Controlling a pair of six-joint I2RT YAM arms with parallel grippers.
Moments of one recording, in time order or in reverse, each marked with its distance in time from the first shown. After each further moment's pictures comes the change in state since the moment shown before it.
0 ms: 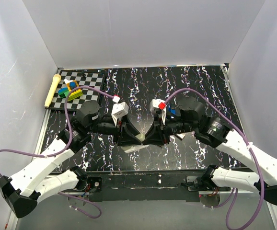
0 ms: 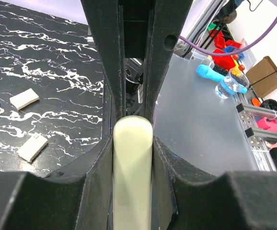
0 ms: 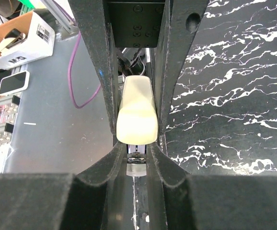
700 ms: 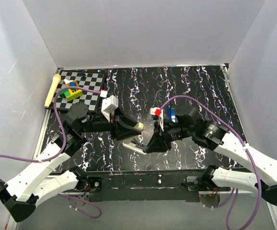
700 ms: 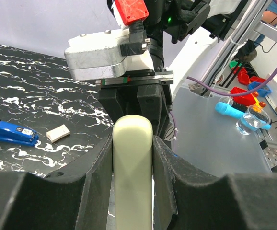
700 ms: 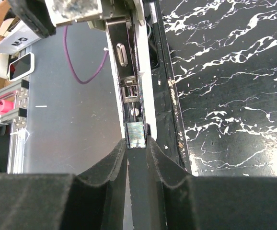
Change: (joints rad) left arm 0.009 -0.066 -0.005 0.176 -0.128 -0.085; right arm 0.007 -0.027 -0.116 -0.031 -0.016 0.058
